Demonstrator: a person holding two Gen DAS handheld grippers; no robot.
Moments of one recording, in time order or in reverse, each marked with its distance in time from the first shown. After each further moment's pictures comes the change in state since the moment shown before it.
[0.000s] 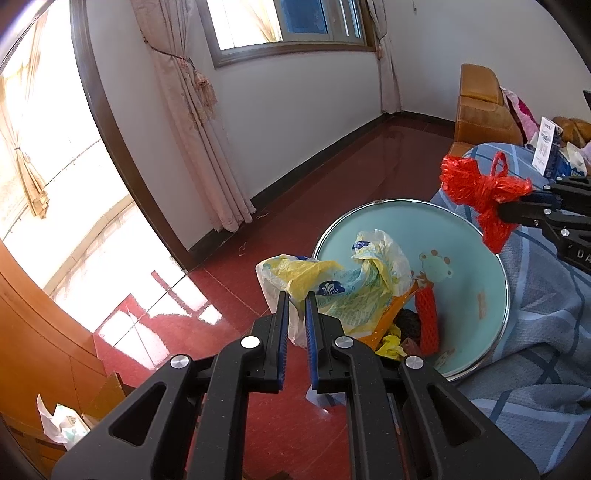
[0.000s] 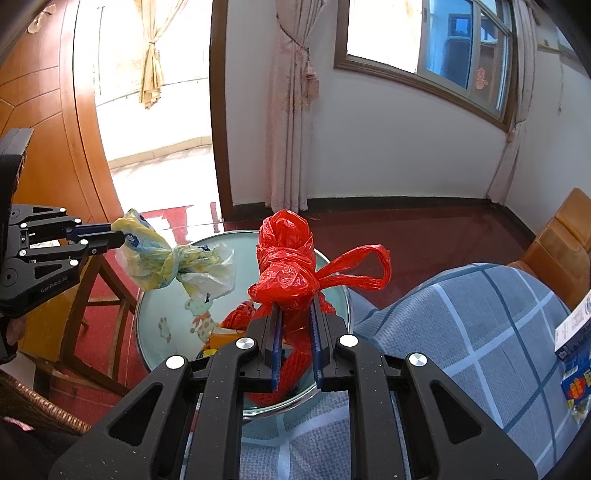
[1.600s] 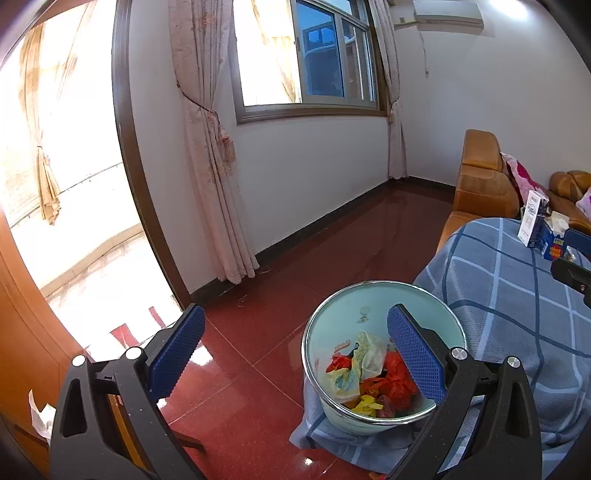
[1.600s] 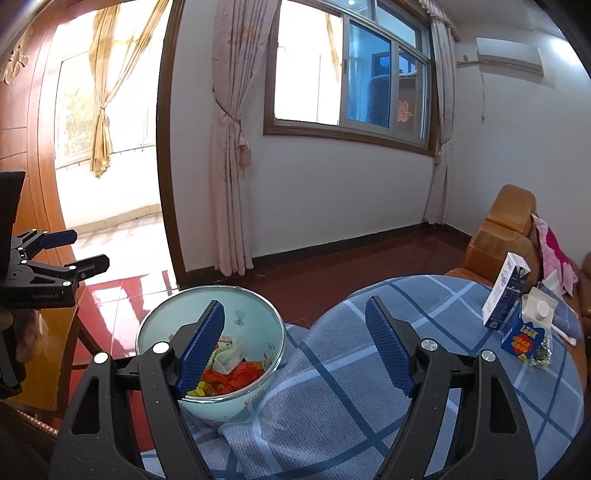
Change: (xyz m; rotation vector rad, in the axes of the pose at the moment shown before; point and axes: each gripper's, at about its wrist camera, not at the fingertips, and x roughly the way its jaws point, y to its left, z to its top) left arm -0.063 0.007 0.015 -0.104 -0.240 0.000; right arm -0.109 -0.012 -0.028 0.155 -0.253 -0.216
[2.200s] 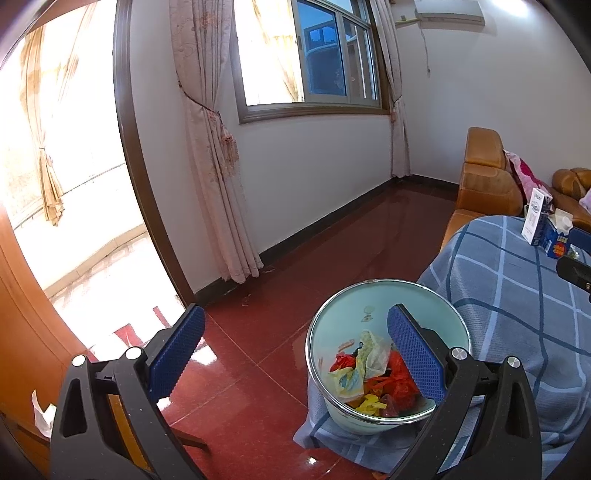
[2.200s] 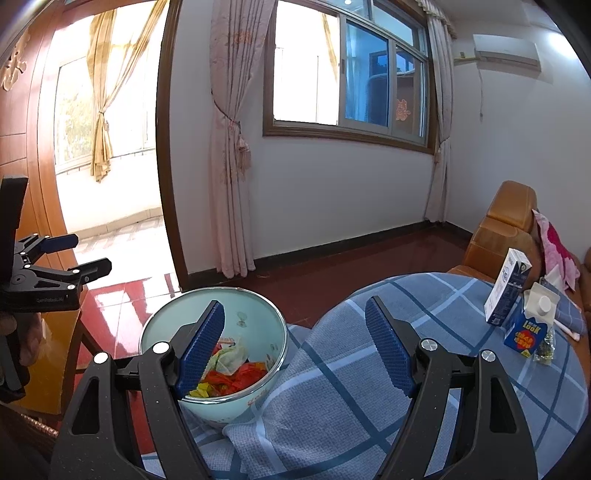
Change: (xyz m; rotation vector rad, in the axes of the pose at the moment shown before) left arm 0.000 -0.001 -0.001 0.009 -0.002 0.020; right arm -0.001 -0.002 -0.002 0.015 -0.005 0.006
